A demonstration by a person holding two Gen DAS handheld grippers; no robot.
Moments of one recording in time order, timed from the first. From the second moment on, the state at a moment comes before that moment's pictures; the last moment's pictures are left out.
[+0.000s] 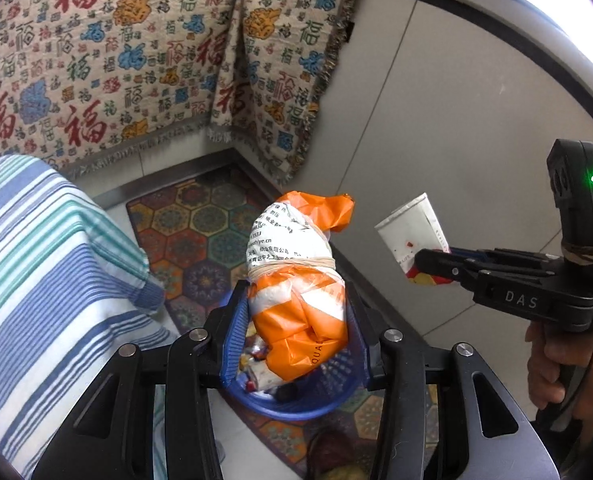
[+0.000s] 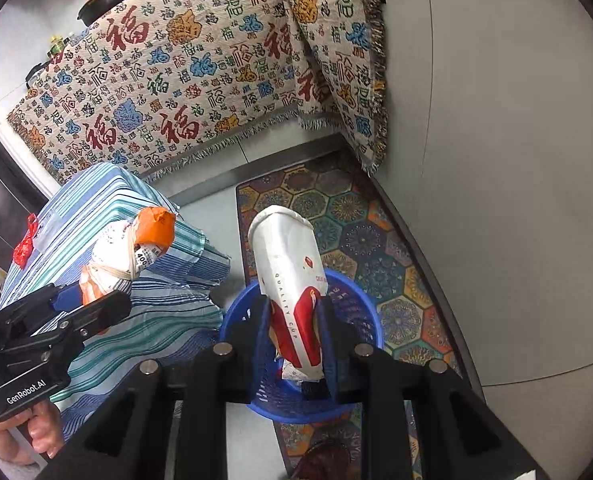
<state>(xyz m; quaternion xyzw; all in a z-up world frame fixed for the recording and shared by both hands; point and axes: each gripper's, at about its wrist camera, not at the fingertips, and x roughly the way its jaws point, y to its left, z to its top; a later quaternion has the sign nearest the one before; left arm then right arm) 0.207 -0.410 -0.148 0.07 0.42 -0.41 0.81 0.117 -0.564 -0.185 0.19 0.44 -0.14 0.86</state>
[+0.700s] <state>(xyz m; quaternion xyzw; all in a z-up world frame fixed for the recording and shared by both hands) 0.217 -0.450 -0.193 0.10 0.43 -0.43 0.79 0.130 -0.595 -0.218 0.23 0.45 -0.13 0.85</state>
